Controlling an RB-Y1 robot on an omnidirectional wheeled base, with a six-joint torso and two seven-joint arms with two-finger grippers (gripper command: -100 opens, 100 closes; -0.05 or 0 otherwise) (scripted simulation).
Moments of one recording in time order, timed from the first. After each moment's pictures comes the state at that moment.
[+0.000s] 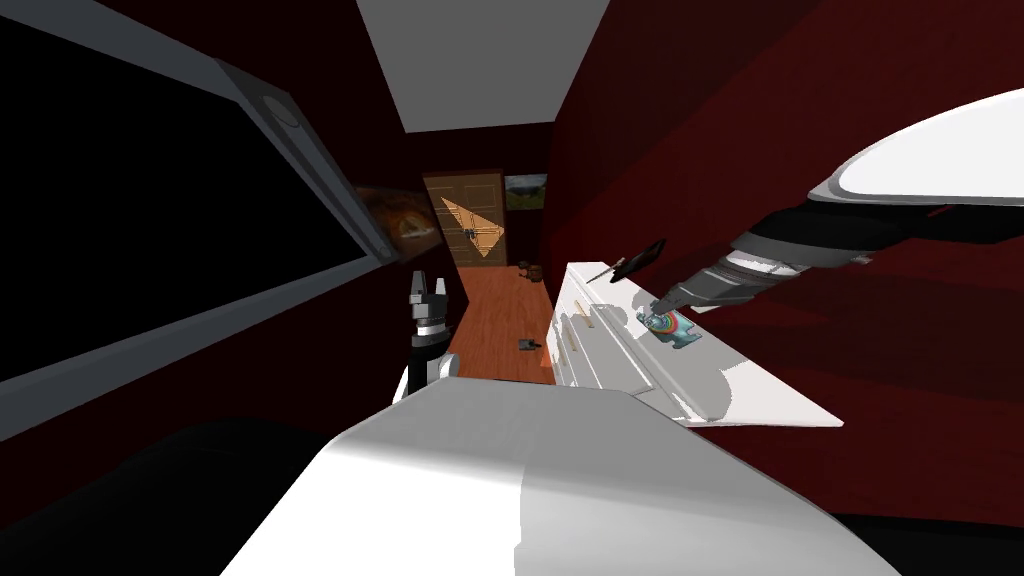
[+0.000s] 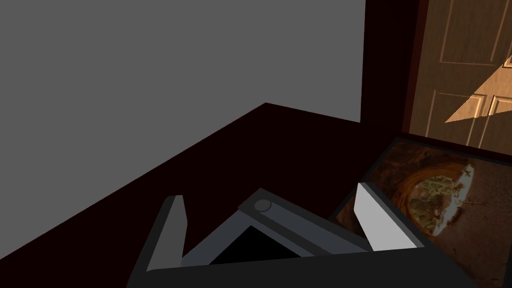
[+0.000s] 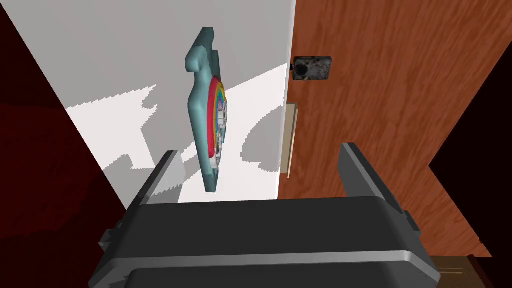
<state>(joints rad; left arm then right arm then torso) 0.46 0.00 0.01 -2.26 0.01 -0.55 -0.04 0.47 -1.96 -0.69 -1.86 1.16 -1.57 -1.83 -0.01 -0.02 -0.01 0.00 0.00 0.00</state>
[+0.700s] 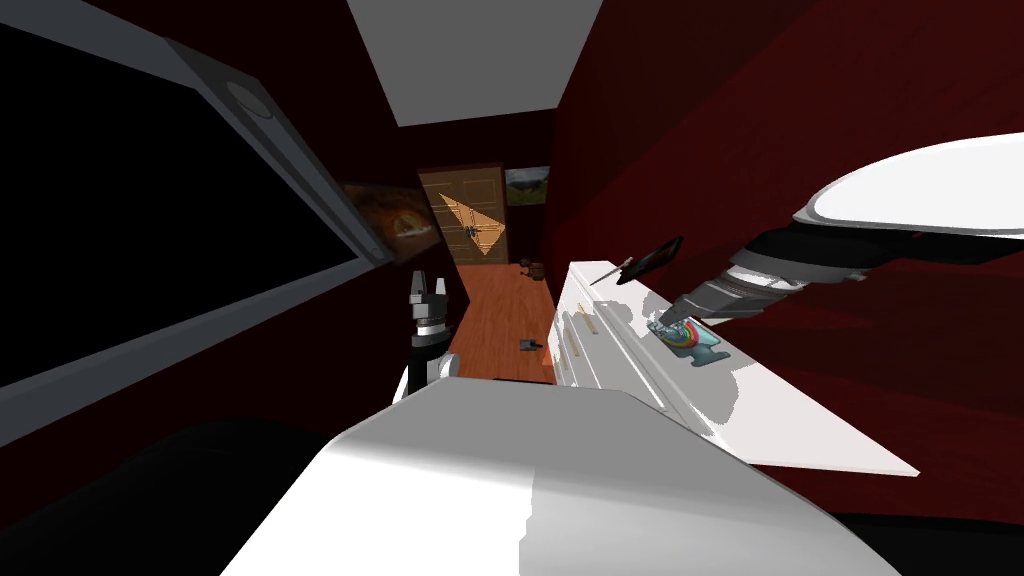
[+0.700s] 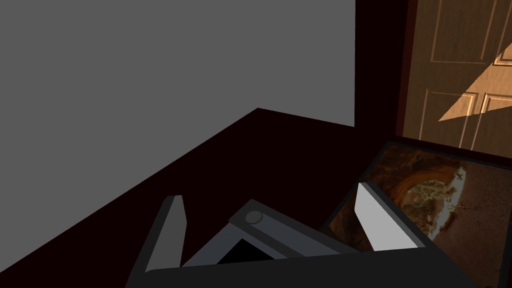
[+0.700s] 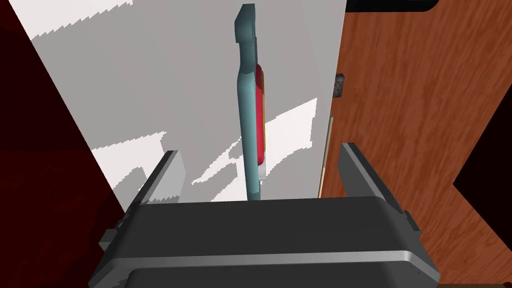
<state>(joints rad) 0.46 0.00 0.01 -2.26 0.01 -0.55 -0.04 0.51 -1.93 -0.65 -1.85 1.21 -1.59 -1.84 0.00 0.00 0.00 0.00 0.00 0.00</state>
